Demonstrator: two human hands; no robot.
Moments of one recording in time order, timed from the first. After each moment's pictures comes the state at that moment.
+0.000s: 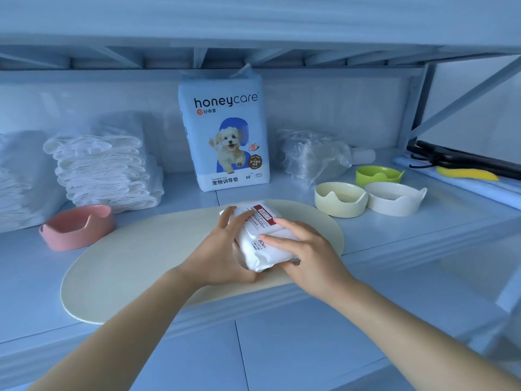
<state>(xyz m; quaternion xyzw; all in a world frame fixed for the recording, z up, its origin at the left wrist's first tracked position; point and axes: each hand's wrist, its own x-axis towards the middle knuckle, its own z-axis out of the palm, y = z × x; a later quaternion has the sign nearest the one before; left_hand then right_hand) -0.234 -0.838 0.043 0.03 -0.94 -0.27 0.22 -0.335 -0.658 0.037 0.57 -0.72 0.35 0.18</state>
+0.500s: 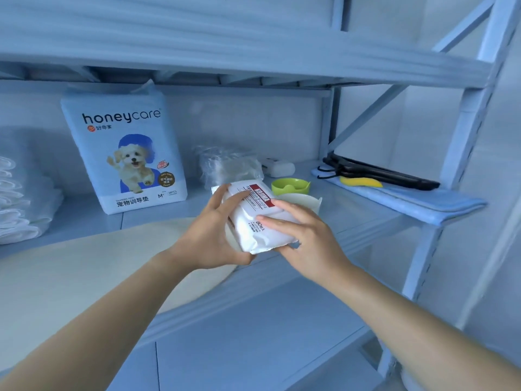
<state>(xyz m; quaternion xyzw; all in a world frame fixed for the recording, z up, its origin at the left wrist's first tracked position) -0.361 -0.710 0.087 -0.08 -0.93 -0.25 0.27 -0.432 -0.513 0.071 0.51 -0.72 0.36 0.30</state>
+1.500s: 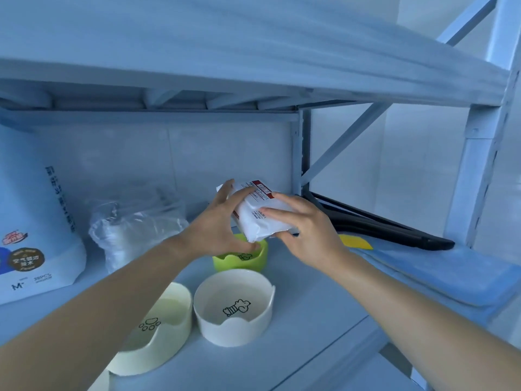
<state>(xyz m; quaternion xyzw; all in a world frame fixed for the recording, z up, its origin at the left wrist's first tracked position) -0.677 -0.699 0.134 -0.09 -0.93 -0.23 0.25 -0.738 -0.501 0.113 0.50 -0.70 0.33 0.39</state>
